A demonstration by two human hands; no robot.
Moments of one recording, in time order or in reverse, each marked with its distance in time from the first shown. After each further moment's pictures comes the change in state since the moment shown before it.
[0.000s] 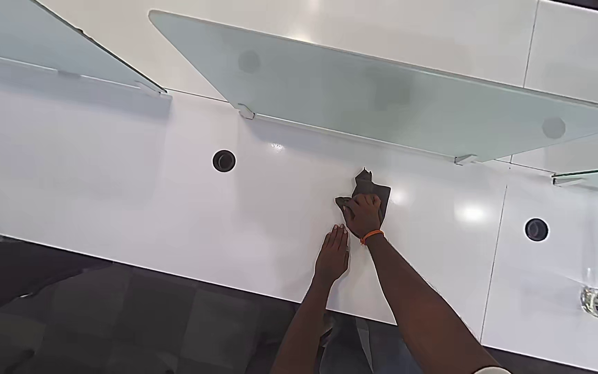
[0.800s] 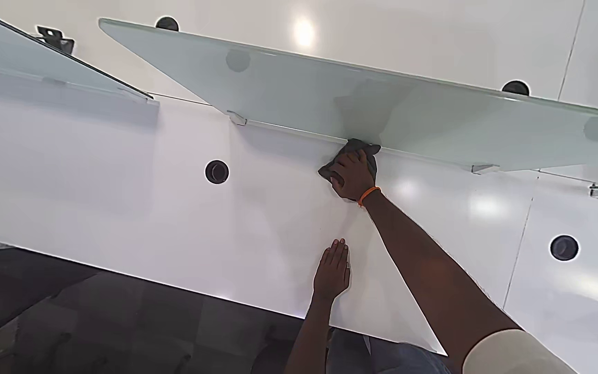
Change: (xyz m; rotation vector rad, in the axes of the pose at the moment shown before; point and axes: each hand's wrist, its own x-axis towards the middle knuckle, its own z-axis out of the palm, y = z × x) left_hand -0.002 0.000 0.004 0.077 0.033 -0.027; right_hand 0.170 0.022 -0.005 0.054 -0.092 -0.332
